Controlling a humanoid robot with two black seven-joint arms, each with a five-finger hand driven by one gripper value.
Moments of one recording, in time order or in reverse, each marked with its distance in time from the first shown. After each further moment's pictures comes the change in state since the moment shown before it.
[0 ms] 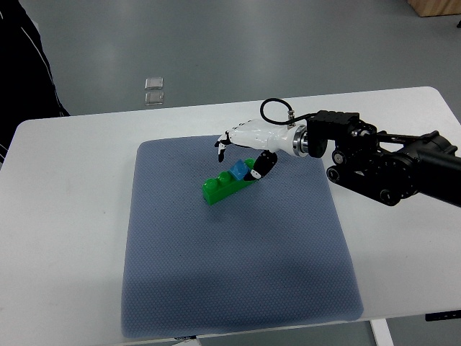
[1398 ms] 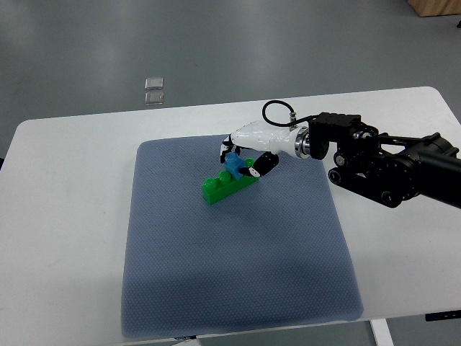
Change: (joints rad) left arm 0.000 0.000 0.000 0.000 0.000 0.000 0.000; right arm -0.010 -0.004 -0.003 -0.002 -0.005 -0.011 0.004
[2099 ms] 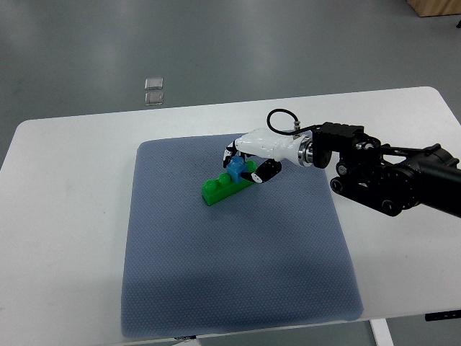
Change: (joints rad) left arm 0.000 0.000 0.000 0.000 0.000 0.000 0.000; right arm -0.043 0.001 0.001 -0.011 0.000 -0.037 0.006
